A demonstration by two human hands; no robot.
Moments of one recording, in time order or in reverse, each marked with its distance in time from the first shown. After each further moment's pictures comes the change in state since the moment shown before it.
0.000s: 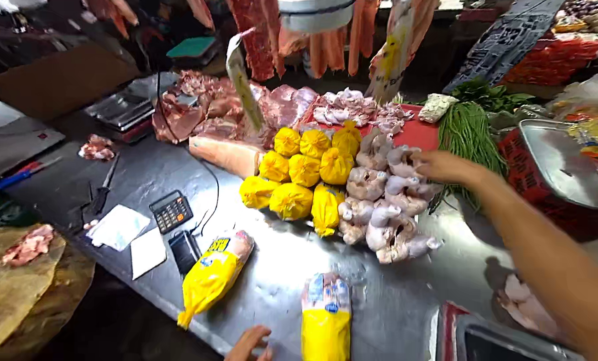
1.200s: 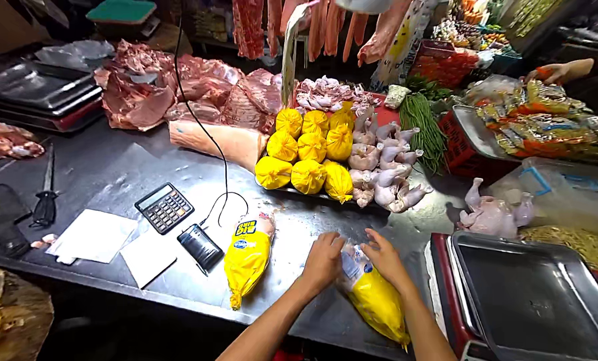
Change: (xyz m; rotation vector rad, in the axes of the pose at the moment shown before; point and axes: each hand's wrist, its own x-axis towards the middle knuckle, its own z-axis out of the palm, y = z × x) left_hand 0.136 0.011 0.000 0.247 -0.142 0.726; right_hand -0.187 -0.224 0.279 0.557 0.259 0.435
